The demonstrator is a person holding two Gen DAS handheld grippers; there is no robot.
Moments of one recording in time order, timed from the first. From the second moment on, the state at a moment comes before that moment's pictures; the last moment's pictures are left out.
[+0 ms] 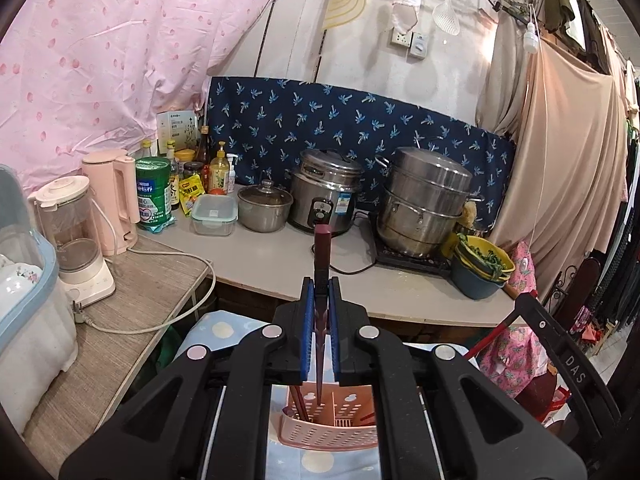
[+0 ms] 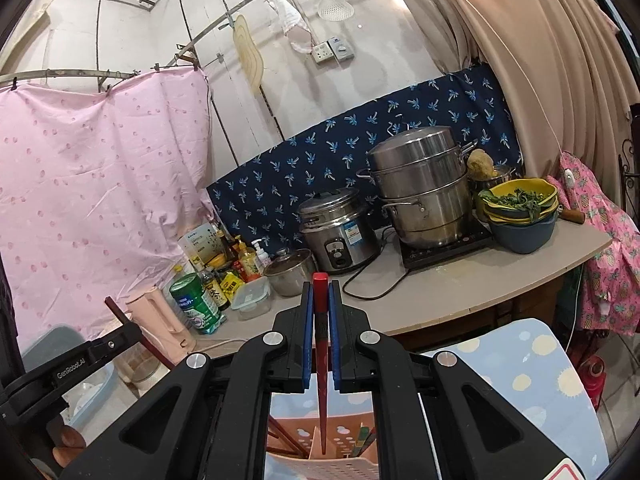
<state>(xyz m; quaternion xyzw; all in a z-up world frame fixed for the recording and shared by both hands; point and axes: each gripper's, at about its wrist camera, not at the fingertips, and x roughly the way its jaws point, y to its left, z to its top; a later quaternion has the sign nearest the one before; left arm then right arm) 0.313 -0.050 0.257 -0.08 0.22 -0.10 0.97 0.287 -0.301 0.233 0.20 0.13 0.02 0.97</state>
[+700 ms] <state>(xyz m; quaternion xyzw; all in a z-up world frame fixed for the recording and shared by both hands) 0.329 -0.061 0.209 -0.07 0.27 -0.10 0.96 0.303 -0.294 0.187 0.17 0.18 0.02 0.97</state>
